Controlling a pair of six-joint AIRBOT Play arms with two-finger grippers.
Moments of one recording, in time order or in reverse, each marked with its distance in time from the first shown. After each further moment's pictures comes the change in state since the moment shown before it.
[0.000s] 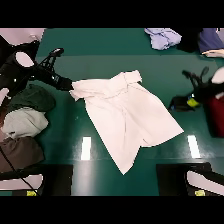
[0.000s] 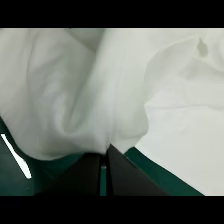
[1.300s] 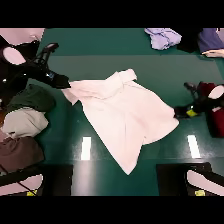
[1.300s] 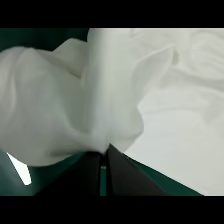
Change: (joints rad) left arm 0.000 0.127 0.010 0.007 -0.076 -0.064; right arm -0.036 0.021 -0.090 -0.028 -0.175 -0.075
